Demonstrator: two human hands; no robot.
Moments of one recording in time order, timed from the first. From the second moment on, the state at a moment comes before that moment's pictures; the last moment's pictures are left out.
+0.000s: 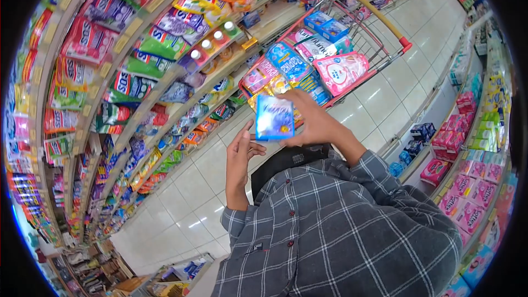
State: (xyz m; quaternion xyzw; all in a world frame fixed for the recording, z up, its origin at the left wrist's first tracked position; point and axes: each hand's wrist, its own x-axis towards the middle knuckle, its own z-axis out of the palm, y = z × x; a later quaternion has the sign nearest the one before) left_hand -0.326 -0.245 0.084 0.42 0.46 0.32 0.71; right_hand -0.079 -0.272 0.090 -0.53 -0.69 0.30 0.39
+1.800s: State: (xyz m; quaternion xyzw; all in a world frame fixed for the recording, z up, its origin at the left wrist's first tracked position) left_hand -0.262 -0.353 -0.011 0.28 0.80 0.19 0.50; right_hand 0.029 0.156 -0.141 -0.66 -0.71 0.03 0.22
